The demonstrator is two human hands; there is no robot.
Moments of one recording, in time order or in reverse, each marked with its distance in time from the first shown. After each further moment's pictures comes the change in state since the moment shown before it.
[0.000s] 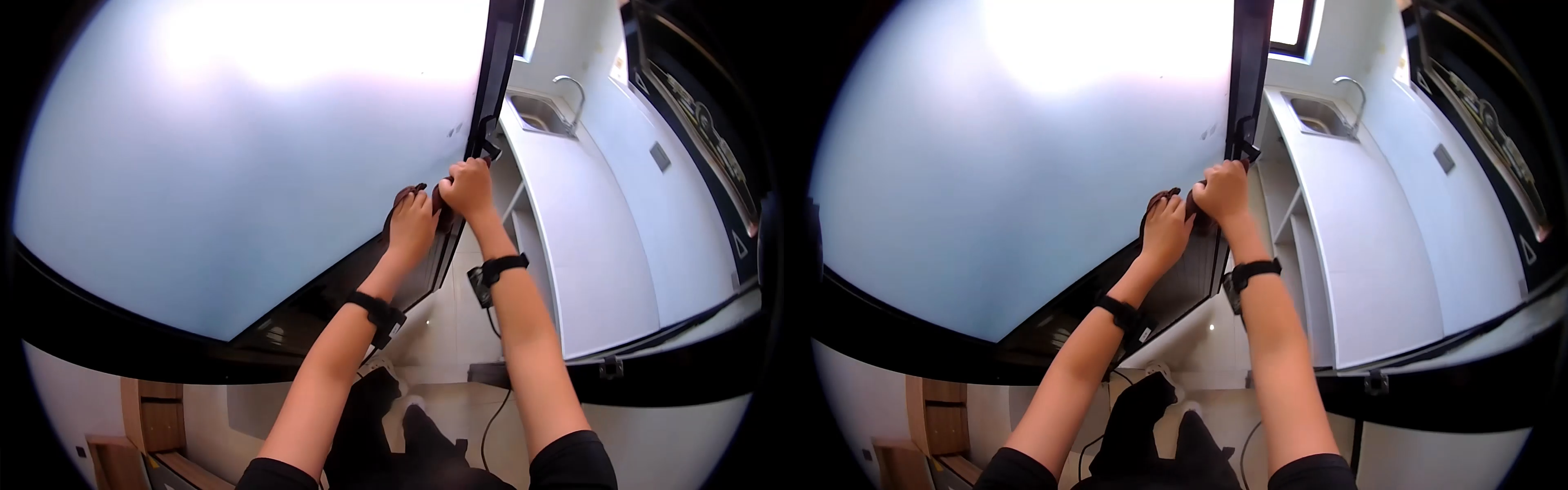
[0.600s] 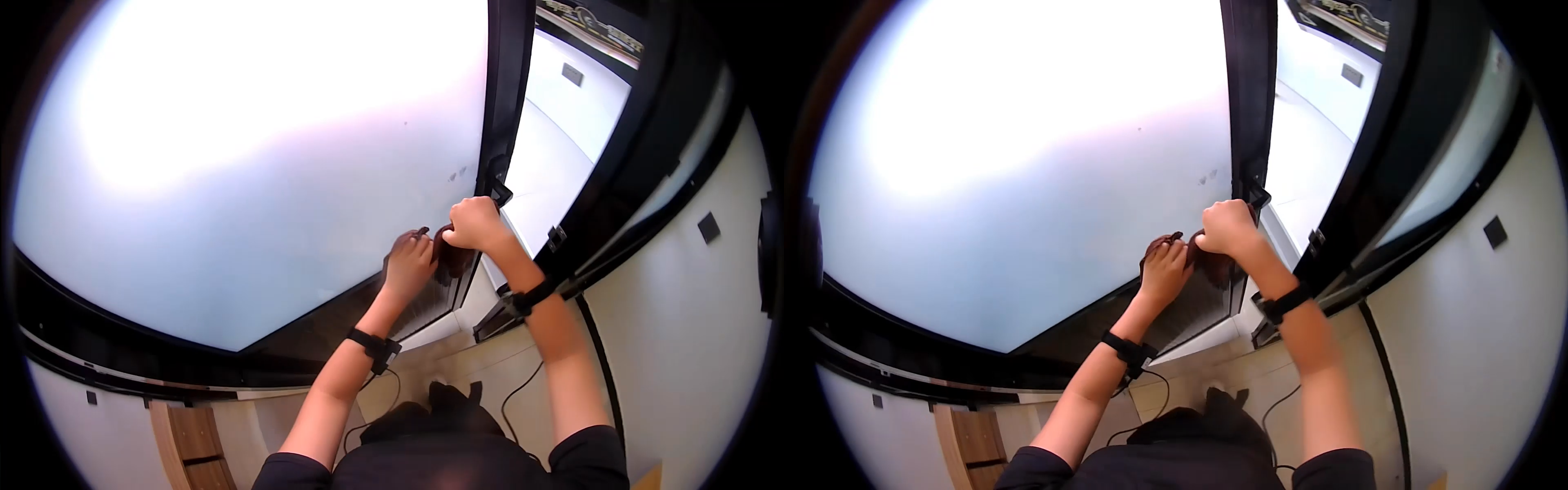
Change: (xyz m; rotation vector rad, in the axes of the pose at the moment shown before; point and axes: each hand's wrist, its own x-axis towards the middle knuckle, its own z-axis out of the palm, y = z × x) left_hand -0.084 0.031 -0.029 -0.025 -0.134 0.259; right_hand -0.067 -0.031 -0.093 -0.050 -0.571 0.140
